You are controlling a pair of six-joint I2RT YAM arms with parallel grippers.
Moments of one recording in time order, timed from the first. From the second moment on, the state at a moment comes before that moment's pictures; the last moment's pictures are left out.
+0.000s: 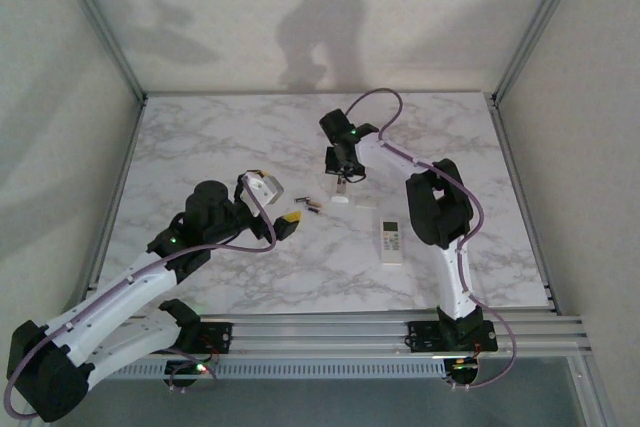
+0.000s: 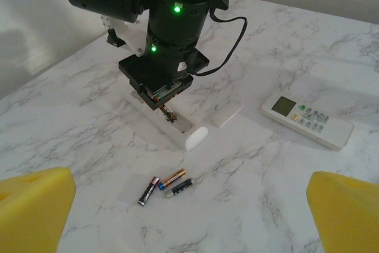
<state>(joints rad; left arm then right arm) -0.58 0.89 0.62 -0.06 0.26 0.19 0.60 2.15 1.73 -0.76 0.13 0.64</state>
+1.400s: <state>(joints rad) -0.58 0.92 0.62 -0.07 0.26 0.19 0.61 2.15 1.72 -0.85 0.10 0.75</state>
